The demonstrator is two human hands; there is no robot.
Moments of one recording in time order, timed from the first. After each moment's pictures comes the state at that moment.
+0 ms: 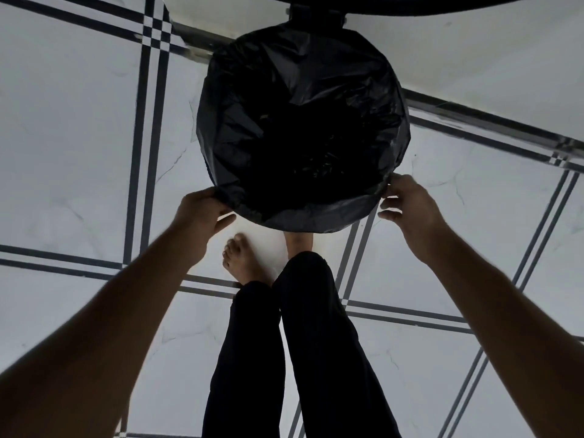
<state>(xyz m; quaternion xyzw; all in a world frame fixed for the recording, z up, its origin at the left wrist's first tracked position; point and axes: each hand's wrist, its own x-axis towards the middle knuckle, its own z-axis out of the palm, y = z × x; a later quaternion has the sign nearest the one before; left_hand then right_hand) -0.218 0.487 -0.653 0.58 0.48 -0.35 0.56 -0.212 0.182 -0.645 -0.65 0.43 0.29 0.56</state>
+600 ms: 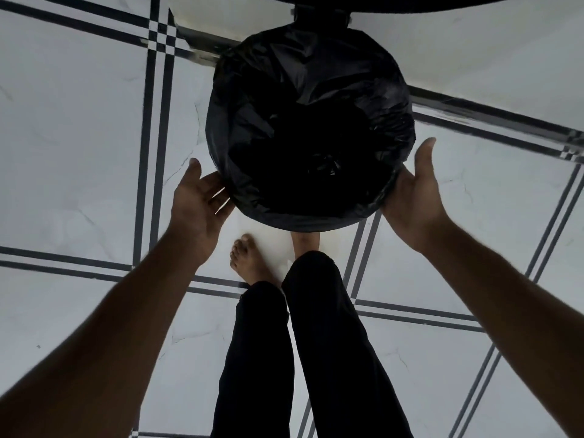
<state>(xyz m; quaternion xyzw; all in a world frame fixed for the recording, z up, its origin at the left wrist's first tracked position) -0.207 0.490 -0.635 0.46 0.54 -0.23 0.67 -0.199 0.201 -0.634 -0.53 0.34 0.32 0.70</state>
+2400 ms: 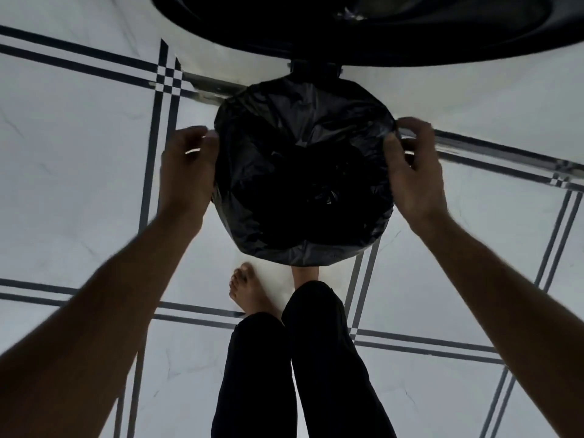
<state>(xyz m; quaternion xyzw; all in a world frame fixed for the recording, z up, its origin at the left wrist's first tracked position) -0.136 0.499 -0.659 0.76 0.33 -0.14 0.54 -0.141 0.212 -0.629 -0.85 0.27 0.11 0.45</state>
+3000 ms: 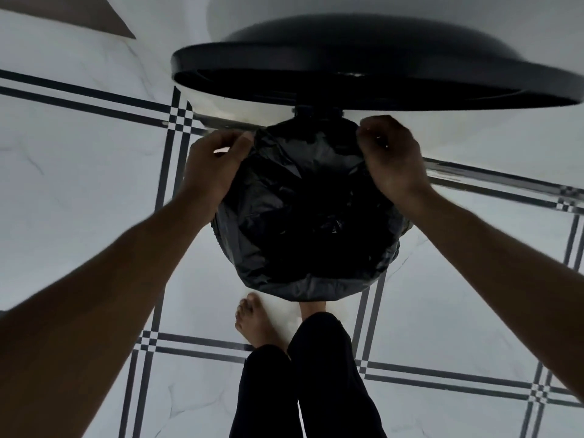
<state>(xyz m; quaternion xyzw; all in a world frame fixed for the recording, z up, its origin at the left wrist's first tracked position) -0.075 0.483 -0.659 0.80 0.22 -0.20 0.52 -0.063 0.237 -0.633 -0.91 0.19 0.13 0.35</state>
